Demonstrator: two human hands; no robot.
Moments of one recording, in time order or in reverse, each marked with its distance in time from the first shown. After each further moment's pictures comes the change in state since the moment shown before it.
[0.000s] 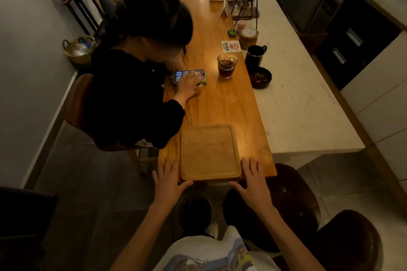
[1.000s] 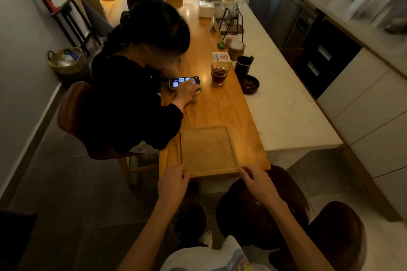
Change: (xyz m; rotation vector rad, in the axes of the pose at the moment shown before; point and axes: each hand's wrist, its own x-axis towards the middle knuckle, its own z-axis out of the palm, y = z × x) left_hand -0.034 0.018 -0.031 -0.180 0.102 0.051; right_hand -0.035 -0.030 -0.046 0.299 0.004 0.105
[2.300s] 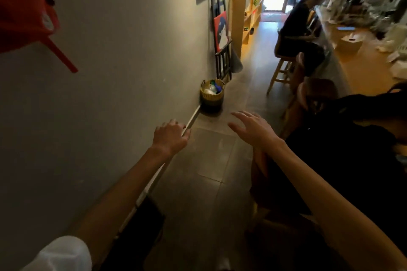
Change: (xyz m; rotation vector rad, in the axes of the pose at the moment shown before) left_hand 0.088 -0.502 -0.577 0.444 0.397 -0.195; right_hand 0.126 -0.717 0.402 -0.399 -0.095 -0.785
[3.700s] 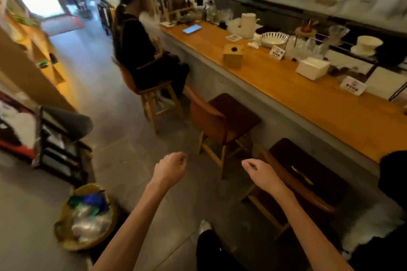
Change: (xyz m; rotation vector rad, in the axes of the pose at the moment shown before) left_hand 1.037 0.336 0.286 -0.284 -0.531 0.849; right_hand 0.654 0.489 0.002 0.583 0.354 1.200
